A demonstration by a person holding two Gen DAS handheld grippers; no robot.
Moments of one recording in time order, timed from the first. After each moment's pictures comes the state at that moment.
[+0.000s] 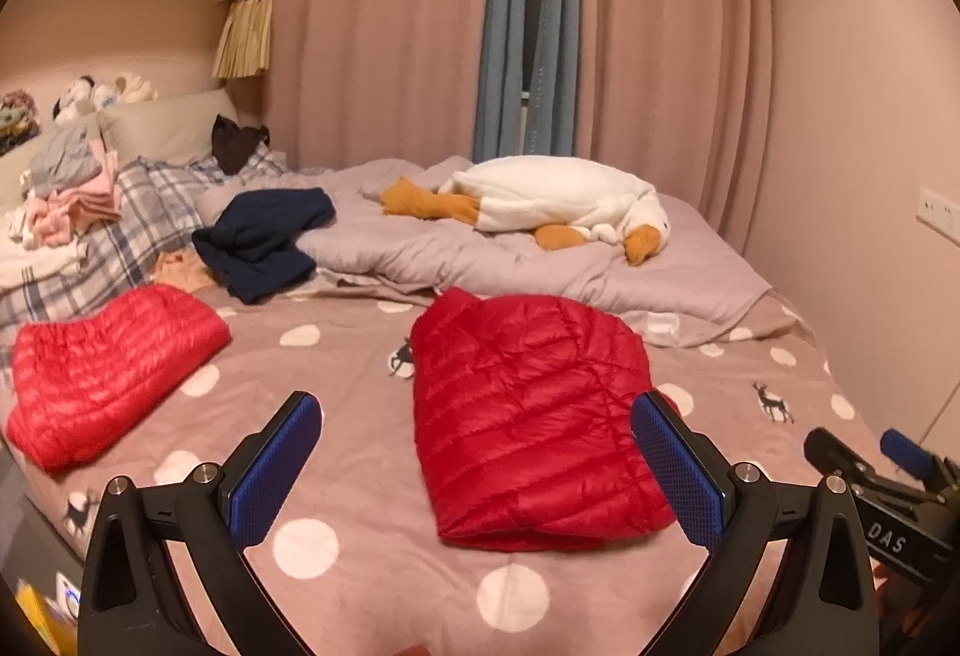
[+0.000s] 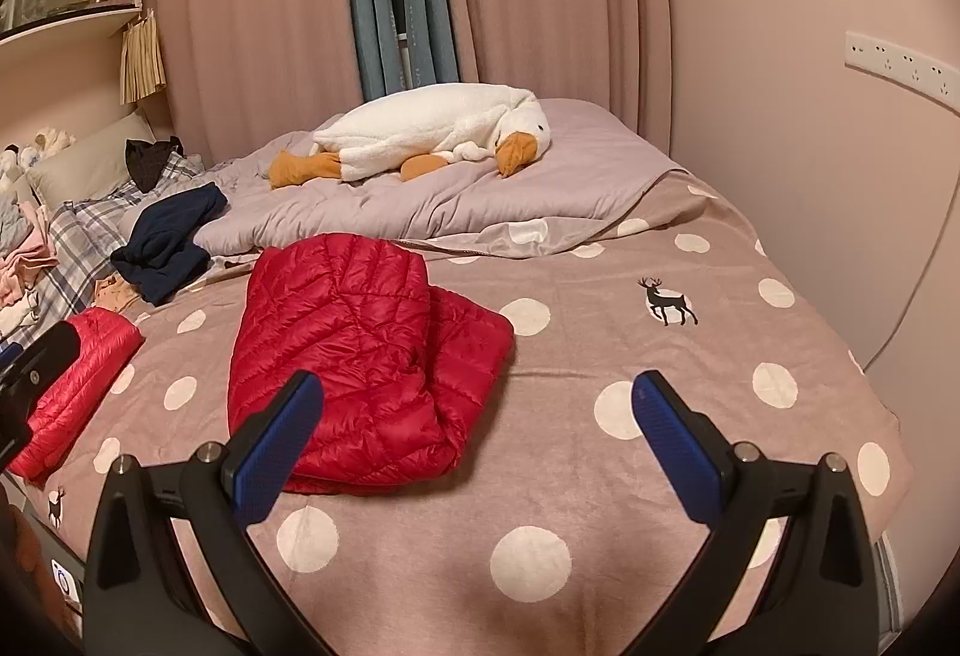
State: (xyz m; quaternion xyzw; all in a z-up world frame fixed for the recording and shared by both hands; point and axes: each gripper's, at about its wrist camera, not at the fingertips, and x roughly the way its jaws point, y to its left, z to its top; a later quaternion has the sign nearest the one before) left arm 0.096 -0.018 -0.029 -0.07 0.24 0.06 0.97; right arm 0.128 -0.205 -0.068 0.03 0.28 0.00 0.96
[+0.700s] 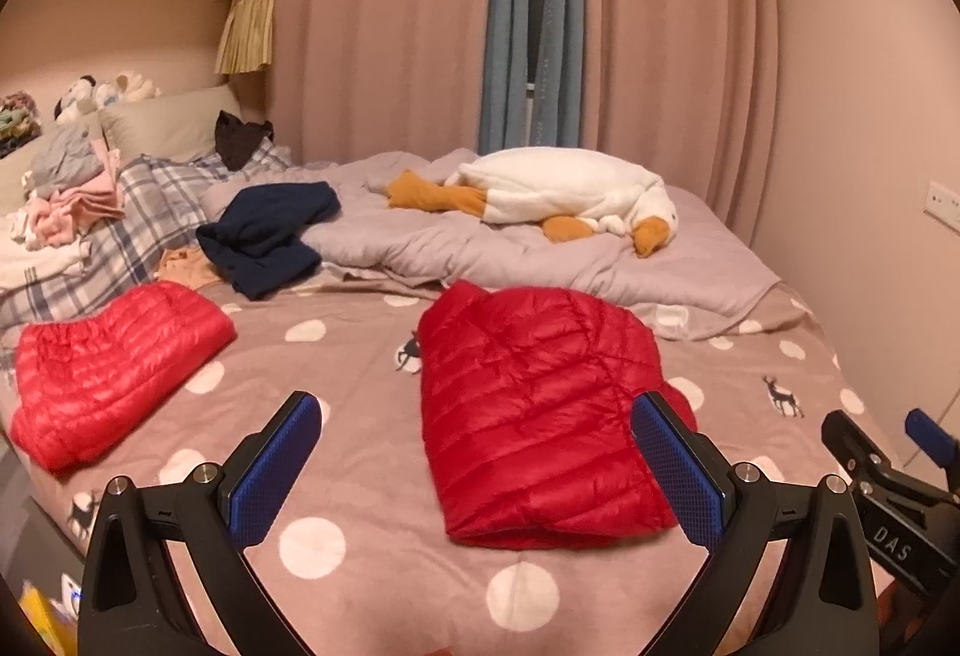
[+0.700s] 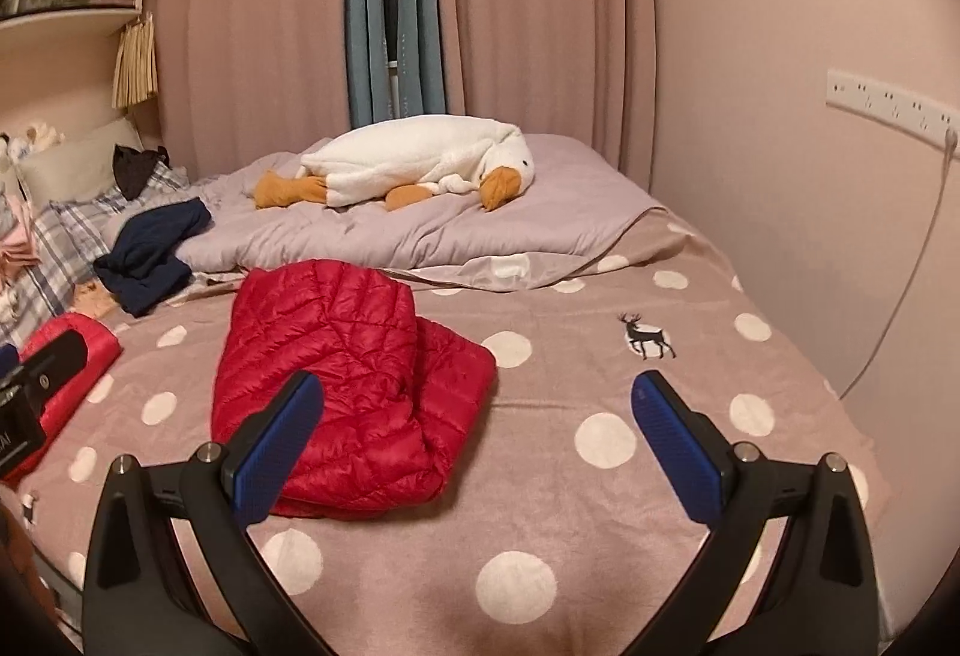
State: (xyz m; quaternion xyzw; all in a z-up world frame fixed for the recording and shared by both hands) left arm 0.101 -0.018 -0.033 -0.06 0.25 0.07 0.96; right arm 0.122 -0.193 -0.060 0.00 0.25 -0.03 0.97
